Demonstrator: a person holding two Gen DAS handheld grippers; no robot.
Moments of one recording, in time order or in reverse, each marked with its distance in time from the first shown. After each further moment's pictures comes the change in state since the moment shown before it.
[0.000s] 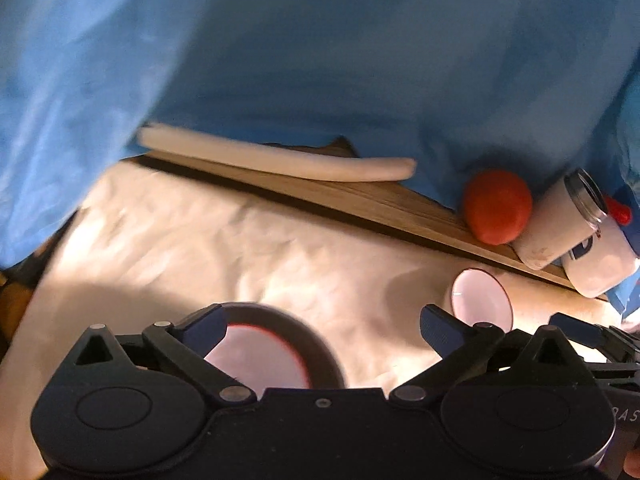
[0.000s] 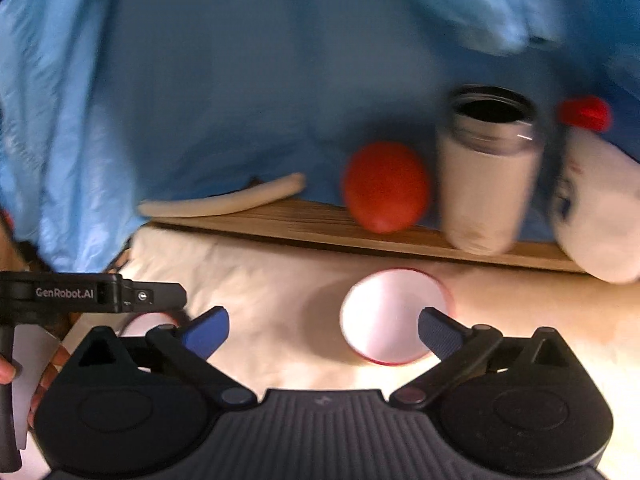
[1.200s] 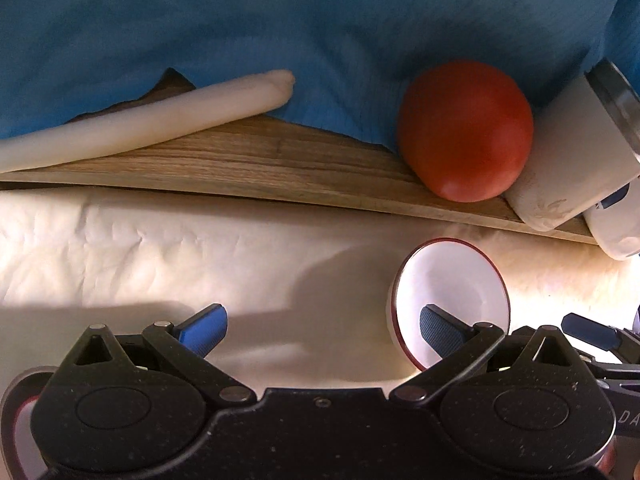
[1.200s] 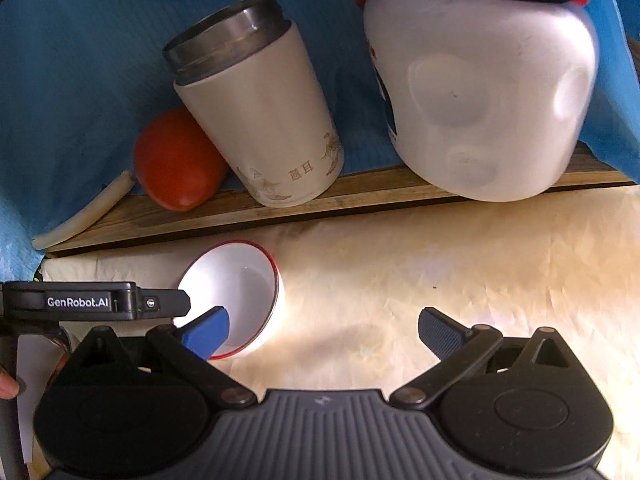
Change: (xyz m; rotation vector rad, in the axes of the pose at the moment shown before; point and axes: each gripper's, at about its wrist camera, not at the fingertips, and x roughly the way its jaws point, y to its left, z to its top) left arm 0.114 -0.082 0.013 0.142 0.205 -0.002; right arm 0.031 -0.097 -0.011 0.213 0.096 -0.108
